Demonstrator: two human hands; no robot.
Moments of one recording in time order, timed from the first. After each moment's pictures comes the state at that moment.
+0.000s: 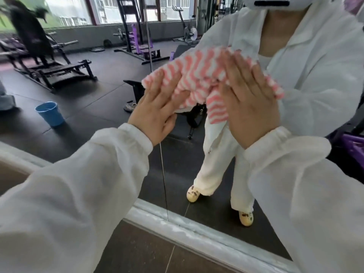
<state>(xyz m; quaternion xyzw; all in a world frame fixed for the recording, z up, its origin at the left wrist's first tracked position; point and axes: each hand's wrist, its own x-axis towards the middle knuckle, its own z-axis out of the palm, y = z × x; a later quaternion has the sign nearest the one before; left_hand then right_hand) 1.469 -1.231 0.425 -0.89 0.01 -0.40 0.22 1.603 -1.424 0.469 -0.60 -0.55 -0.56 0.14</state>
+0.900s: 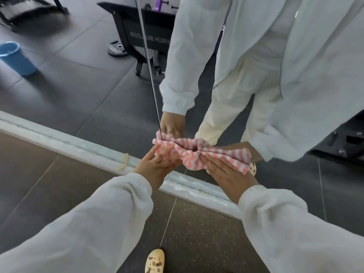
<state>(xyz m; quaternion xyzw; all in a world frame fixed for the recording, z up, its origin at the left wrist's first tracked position) 1.427 -1.246 0.110 -0.97 0.00 -0.09 0.22 1.588 -1.459 0.144 -0.61 -0.64 -0.25 -0.39</state>
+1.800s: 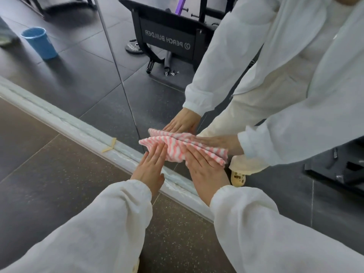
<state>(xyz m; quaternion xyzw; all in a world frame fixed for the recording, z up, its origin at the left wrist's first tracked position) 1.460 -1.381 0.106 -0.93 -0.33 0.05 -0.14 1.601 -1.505 0.136 -0.71 -0.67 -0.08 -0.21</state>
